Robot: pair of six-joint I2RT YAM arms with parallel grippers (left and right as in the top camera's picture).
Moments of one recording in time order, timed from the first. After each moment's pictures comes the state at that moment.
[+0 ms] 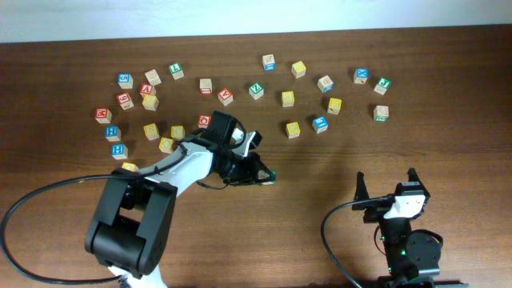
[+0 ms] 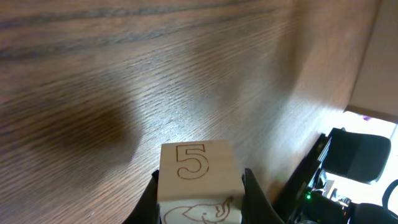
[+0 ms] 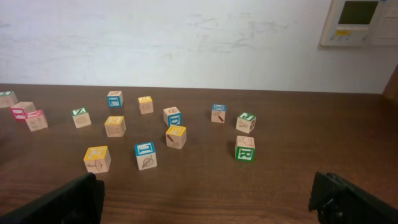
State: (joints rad) left arm -0.41 1.91 1.06 -0.44 0.75 -0.34; right arm 0.03 0.01 0.01 -0.07 0.02 0.00
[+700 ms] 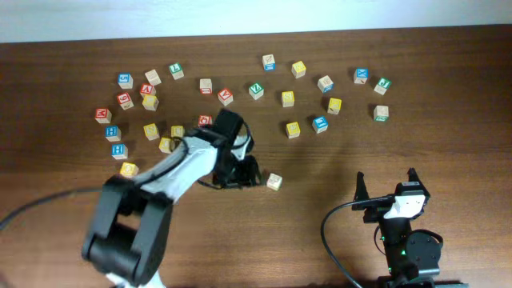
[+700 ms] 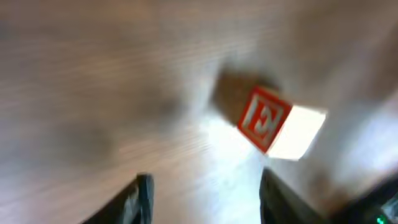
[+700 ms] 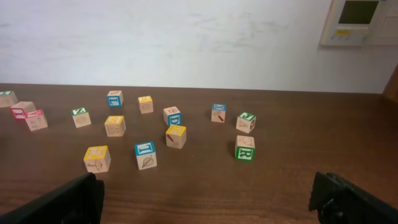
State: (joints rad) left arm -0.44 1.86 1.16 -0.74 0.41 -0.35; right arm 0.03 0.01 0.01 -0.07 0.02 0.00
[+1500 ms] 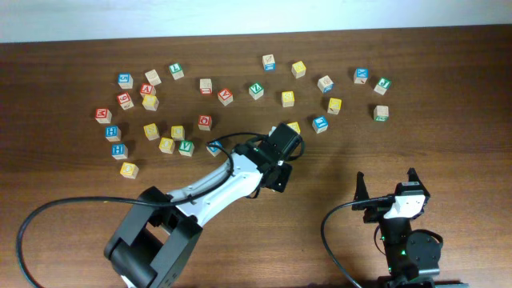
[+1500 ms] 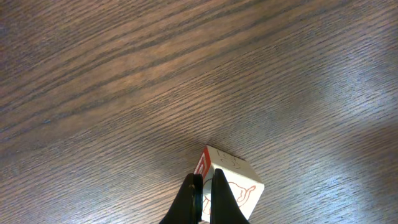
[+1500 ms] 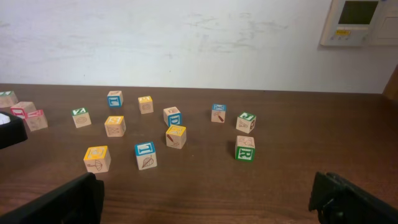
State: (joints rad) left arm -0.75 1.88 1.23 -0.62 -0.07 -0.31; right arm 0.03 0.01 0.01 -0.07 0.02 0.00
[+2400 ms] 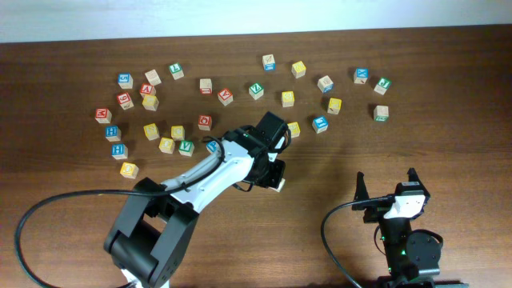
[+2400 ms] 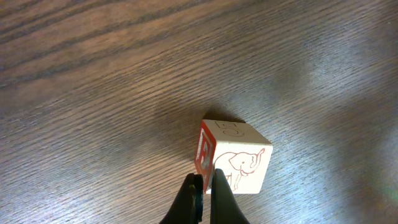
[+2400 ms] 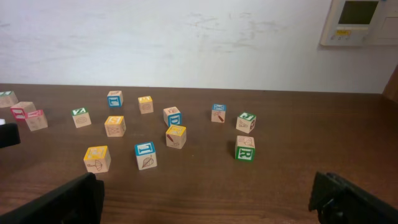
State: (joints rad) left arm -0.66 1.91 1.29 -0.75 0.15 -0.31; right arm 0.03 0.01 0.01 -0.07 0.02 0.00
